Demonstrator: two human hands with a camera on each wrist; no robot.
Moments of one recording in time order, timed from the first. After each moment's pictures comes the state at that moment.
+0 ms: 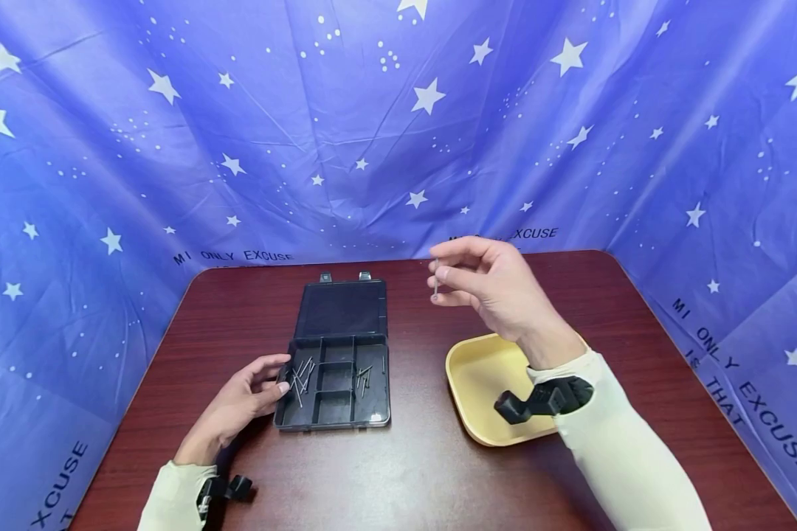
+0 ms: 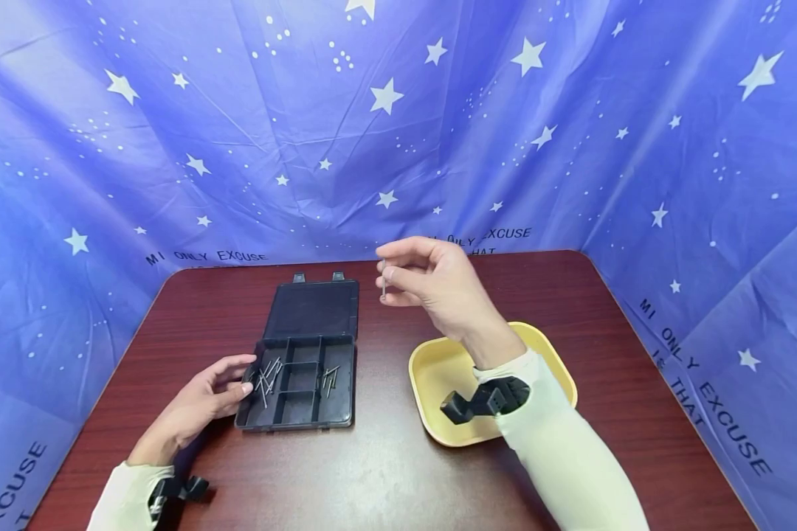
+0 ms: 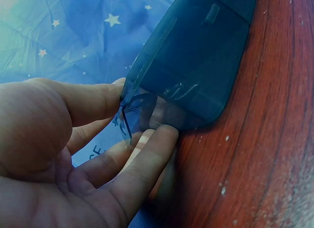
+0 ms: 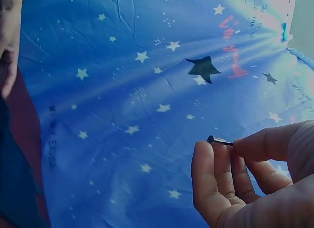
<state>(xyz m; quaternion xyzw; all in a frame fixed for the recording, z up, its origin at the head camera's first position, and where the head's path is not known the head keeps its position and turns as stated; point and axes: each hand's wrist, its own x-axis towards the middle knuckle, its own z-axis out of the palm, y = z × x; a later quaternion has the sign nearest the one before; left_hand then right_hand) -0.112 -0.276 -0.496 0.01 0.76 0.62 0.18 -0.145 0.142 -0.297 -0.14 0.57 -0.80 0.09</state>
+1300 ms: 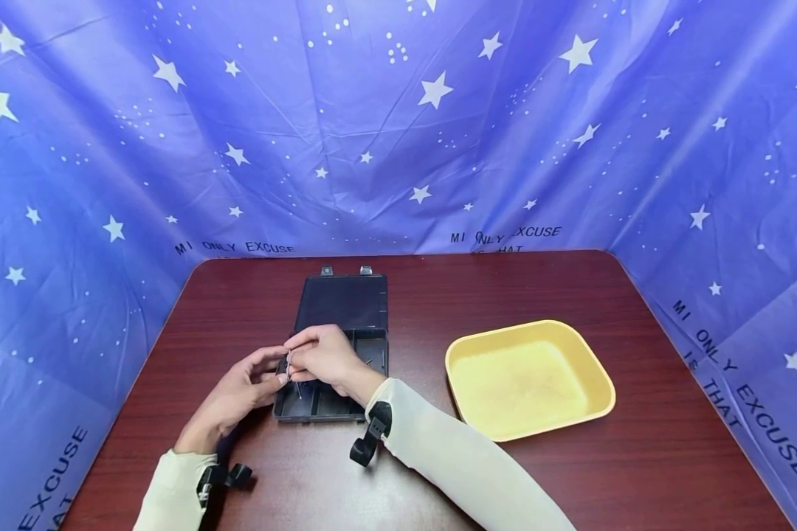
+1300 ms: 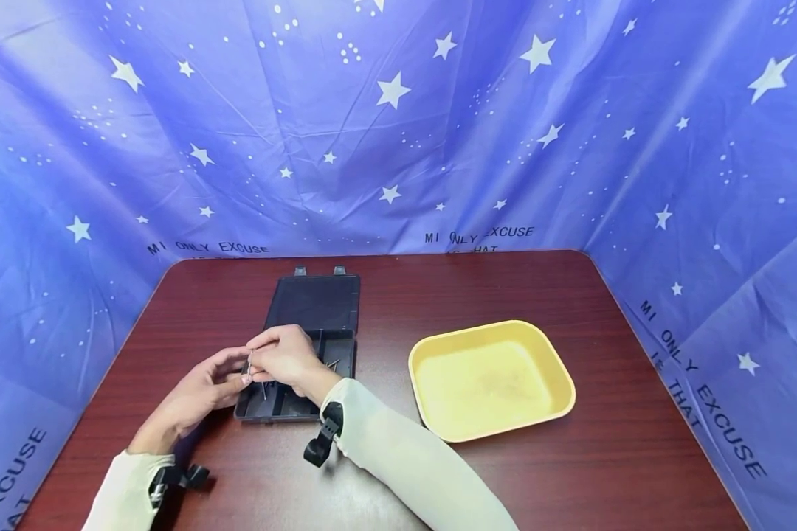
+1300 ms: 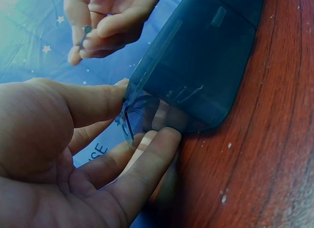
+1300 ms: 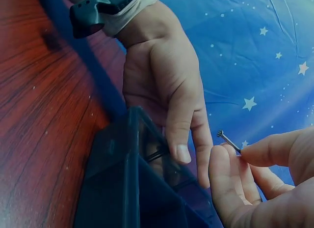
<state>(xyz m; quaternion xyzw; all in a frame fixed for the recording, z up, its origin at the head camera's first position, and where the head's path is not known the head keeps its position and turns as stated) -0.114 -0.277 -0.497 0.02 0.75 0.64 0.17 -0.148 -0.078 -0.445 -0.02 0.64 -0.73 0.25</state>
